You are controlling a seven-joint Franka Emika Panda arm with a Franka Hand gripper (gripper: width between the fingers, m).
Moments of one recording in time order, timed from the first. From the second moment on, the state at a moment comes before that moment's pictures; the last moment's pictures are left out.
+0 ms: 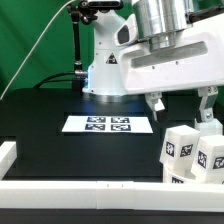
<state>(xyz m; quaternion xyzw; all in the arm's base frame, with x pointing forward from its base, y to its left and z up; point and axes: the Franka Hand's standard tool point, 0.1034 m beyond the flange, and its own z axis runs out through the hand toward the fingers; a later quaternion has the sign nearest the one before) 0.633 0.059 0.106 -0.91 0.39 -0.06 0.12</state>
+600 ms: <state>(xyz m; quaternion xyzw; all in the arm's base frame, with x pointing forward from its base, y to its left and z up) 0.636 0.052 0.106 -0.98 0.14 -0.10 0.07</state>
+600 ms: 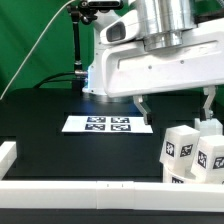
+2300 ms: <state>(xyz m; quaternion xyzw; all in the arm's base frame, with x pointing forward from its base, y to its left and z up) 0.612 0.056 0.080 -0.98 -0.17 -0.10 0.01</state>
